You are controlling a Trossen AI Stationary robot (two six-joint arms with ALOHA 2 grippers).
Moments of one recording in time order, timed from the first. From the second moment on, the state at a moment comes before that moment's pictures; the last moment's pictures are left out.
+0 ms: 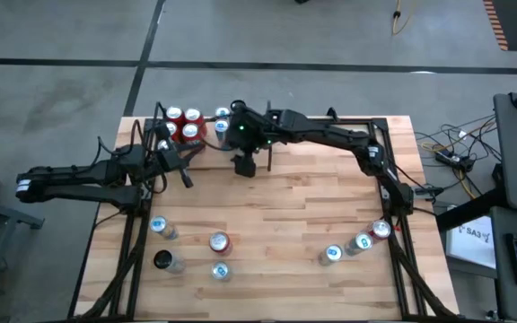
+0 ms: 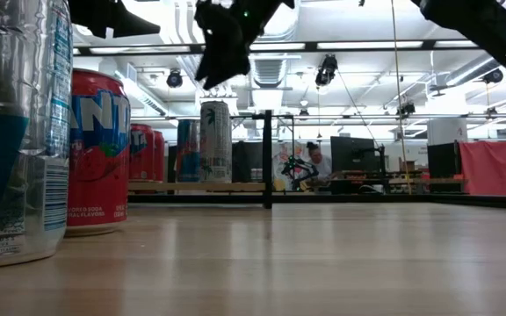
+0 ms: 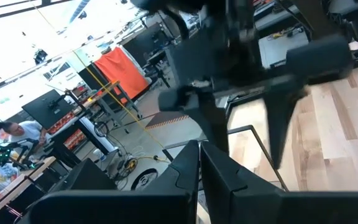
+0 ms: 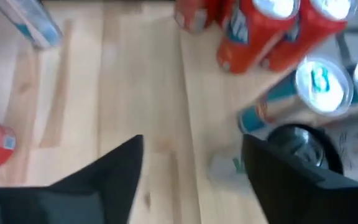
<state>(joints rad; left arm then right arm) 0.10 0.63 0.56 0.05 -0.41 0.56 -0.23 2.21 2.35 -0.99 -0.05 -0.17</state>
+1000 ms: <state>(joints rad) 0.10 0.63 0.56 0.05 -0.41 0.56 -0.31 2.24 2.35 -1.10 0.16 -0.24</state>
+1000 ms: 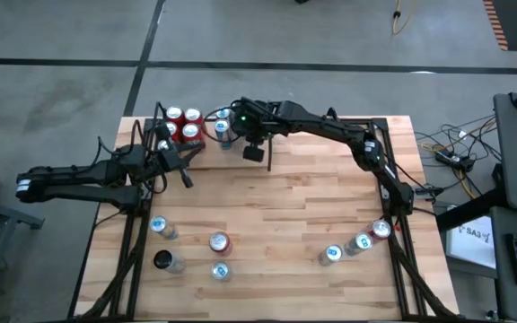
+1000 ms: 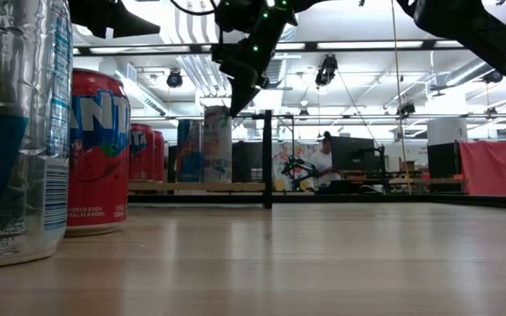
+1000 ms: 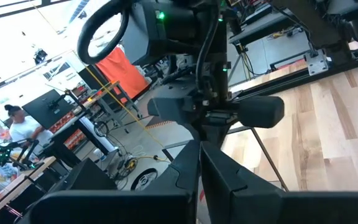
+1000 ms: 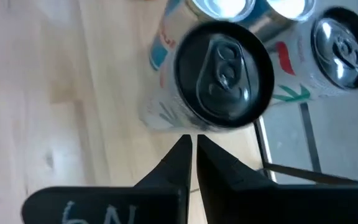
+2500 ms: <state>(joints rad) 0.10 0.67 0.56 0.06 -0.41 0.55 -0.28 2.24 2.28 -0.97 0.04 -0.12</state>
